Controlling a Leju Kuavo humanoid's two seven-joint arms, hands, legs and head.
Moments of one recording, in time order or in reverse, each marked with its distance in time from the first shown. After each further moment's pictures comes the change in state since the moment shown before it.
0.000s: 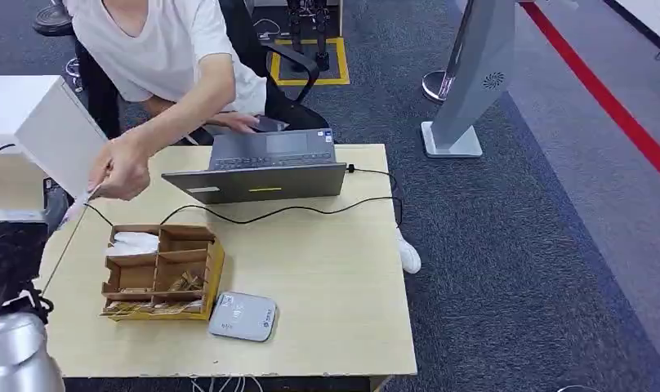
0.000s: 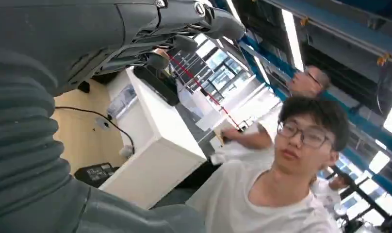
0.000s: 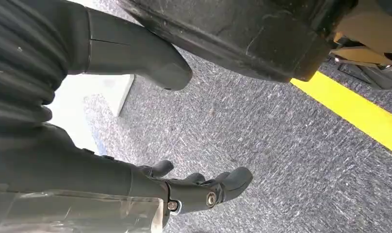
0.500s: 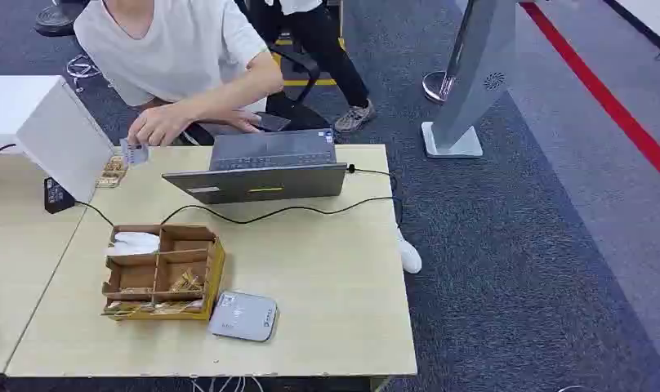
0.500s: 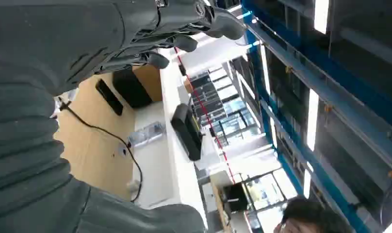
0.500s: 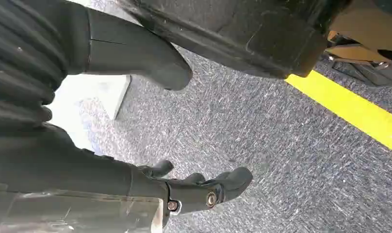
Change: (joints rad) left arm 0.235 -0.098 0.214 -0.203 0.358 0.151 -0.212; right arm 0.006 0.002 -0.019 0.000 -0.004 -0.016 -0.020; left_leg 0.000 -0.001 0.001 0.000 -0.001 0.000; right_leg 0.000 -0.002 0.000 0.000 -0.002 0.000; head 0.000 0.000
